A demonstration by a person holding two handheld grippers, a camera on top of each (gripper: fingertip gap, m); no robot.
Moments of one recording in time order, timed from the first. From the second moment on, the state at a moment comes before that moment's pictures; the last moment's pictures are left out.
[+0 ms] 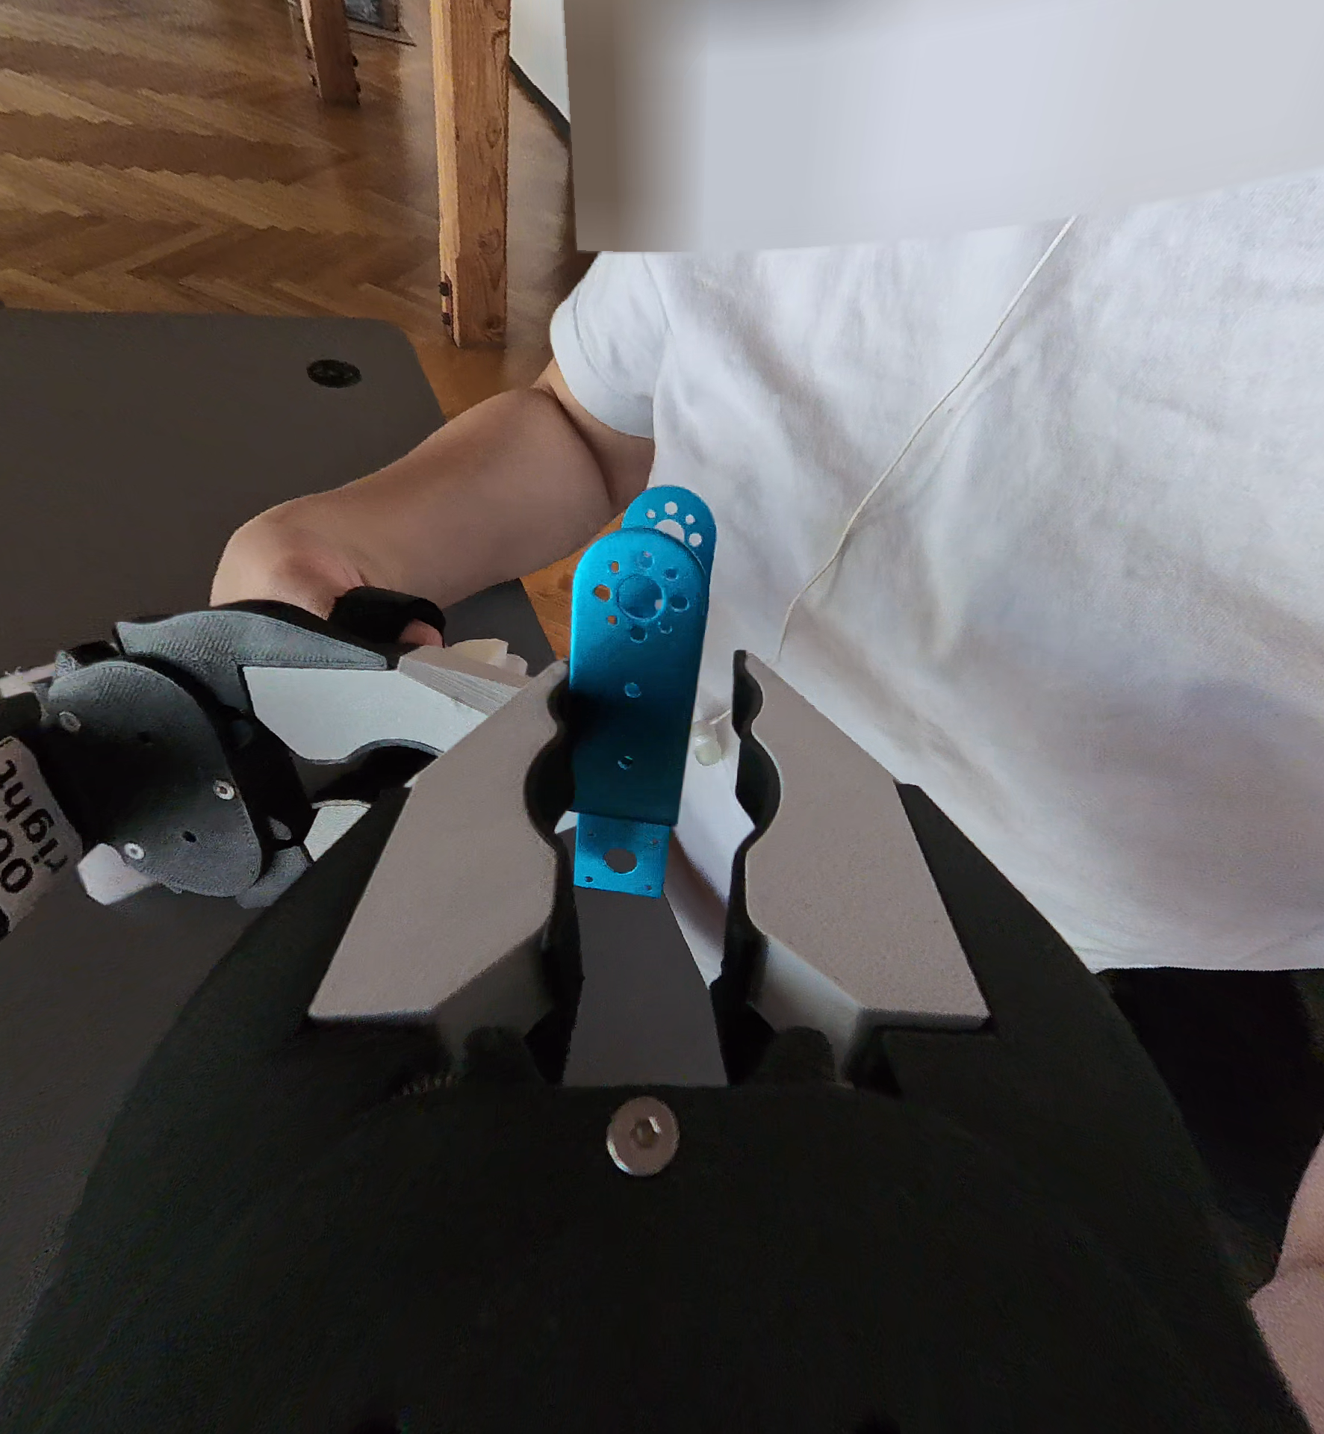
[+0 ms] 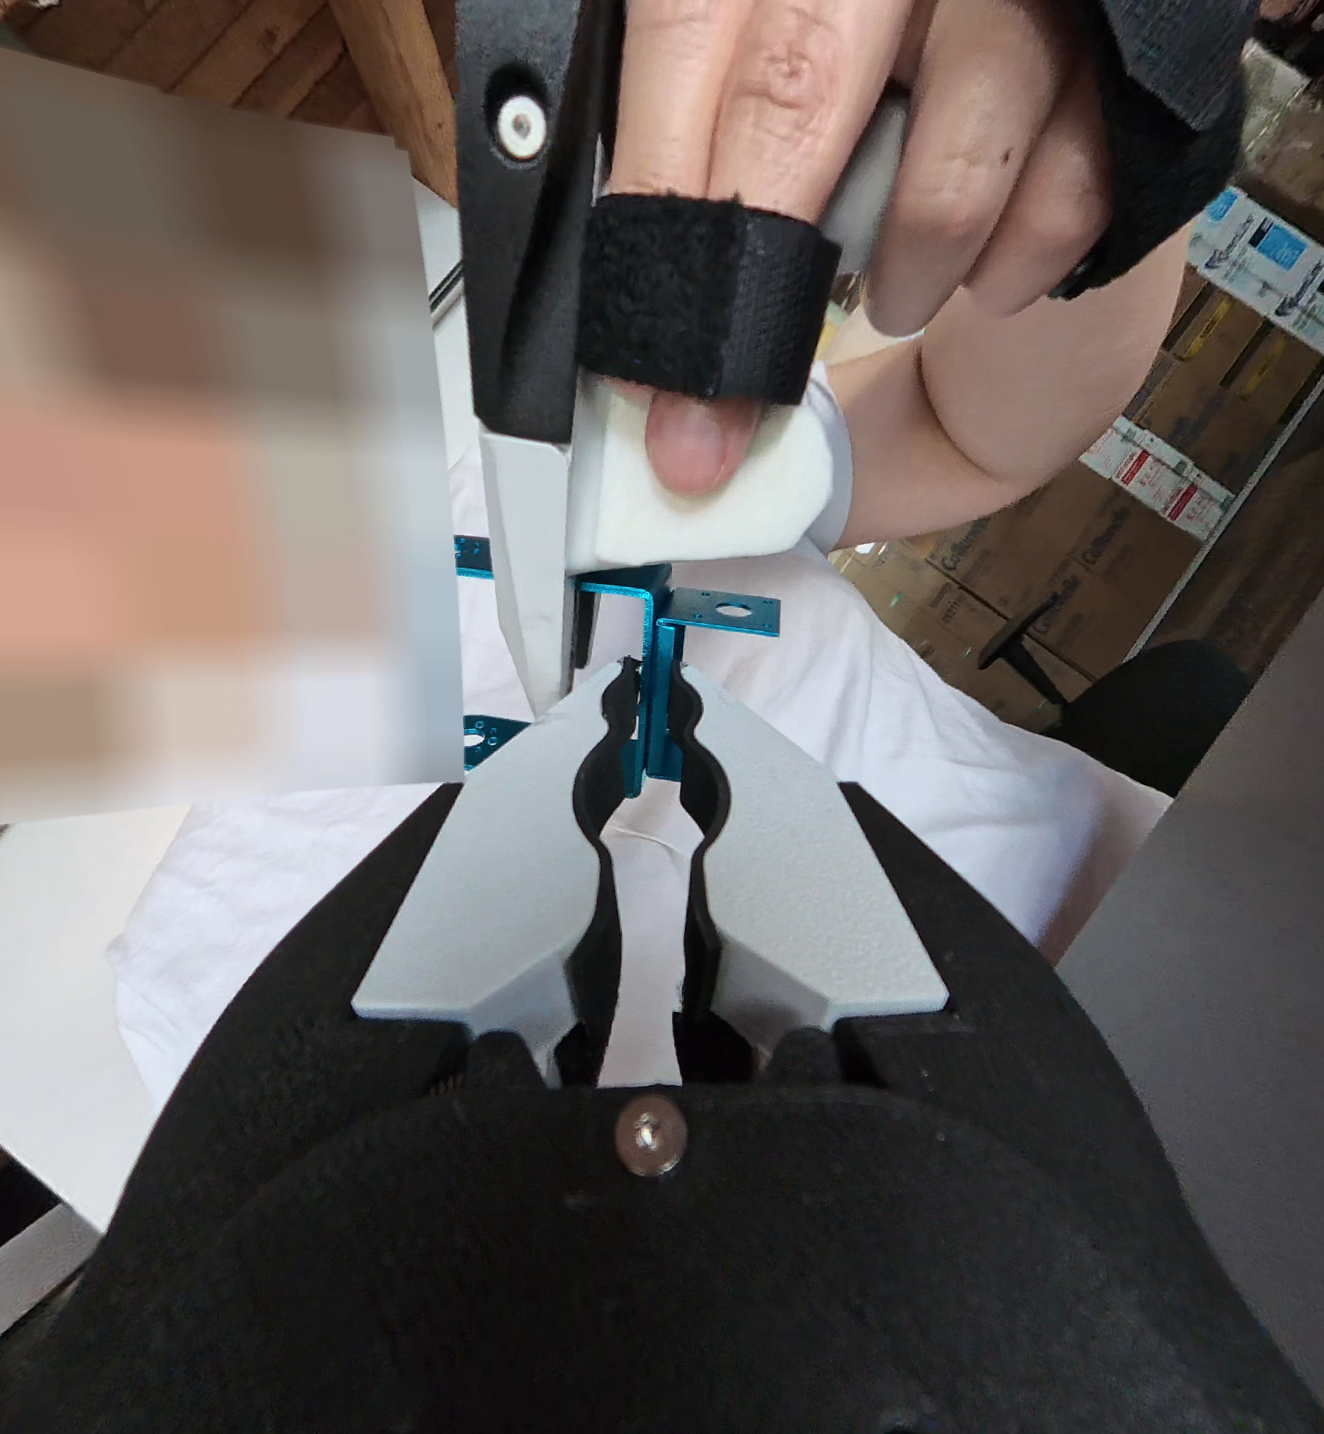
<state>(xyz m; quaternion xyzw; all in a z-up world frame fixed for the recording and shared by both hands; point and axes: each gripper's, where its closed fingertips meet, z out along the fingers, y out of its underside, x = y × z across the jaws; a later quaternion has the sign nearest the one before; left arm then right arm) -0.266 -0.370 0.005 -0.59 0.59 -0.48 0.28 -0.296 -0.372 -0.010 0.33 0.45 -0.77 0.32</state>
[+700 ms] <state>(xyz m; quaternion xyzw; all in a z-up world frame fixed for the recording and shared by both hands) -0.274 -0.351 0.006 -0.60 0.56 -0.48 0.32 -0.290 -0.370 -0.008 0.31 0.43 -0.77 0.36</state>
